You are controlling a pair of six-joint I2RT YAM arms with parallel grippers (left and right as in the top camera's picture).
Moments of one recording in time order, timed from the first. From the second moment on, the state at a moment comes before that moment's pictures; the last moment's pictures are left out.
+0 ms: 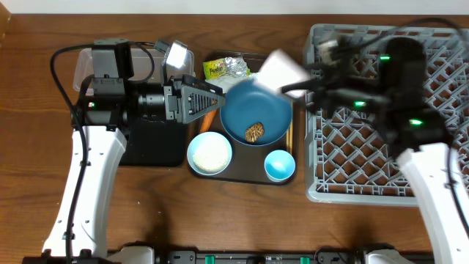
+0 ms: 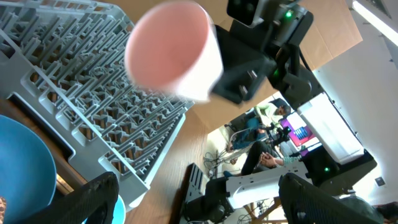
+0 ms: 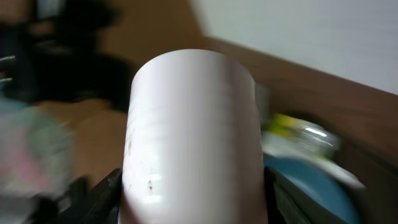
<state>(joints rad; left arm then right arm) -0.02 1.41 1.28 -0.62 1.46 -0.14 0.11 1.31 1.25 -0.43 -0.92 0.03</state>
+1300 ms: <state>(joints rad) -0.02 1.41 1.28 -0.62 1.41 -0.14 -0.61 1.54 1.25 -1.11 -0.20 0.37</state>
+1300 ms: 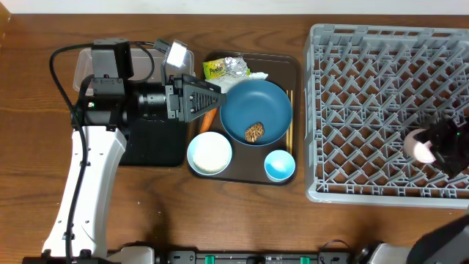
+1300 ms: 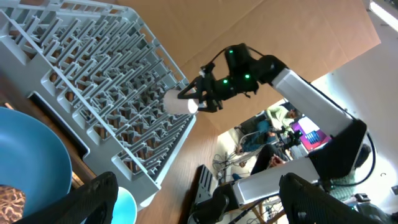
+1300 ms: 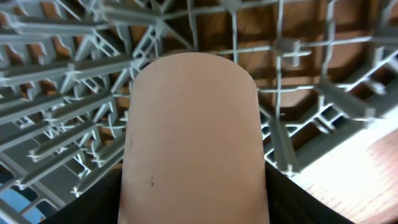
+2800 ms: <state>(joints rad) -0.66 1.46 1.28 -0.94 0.25 0.01 -0.38 1.39 1.33 -0.95 -0.39 0.30</state>
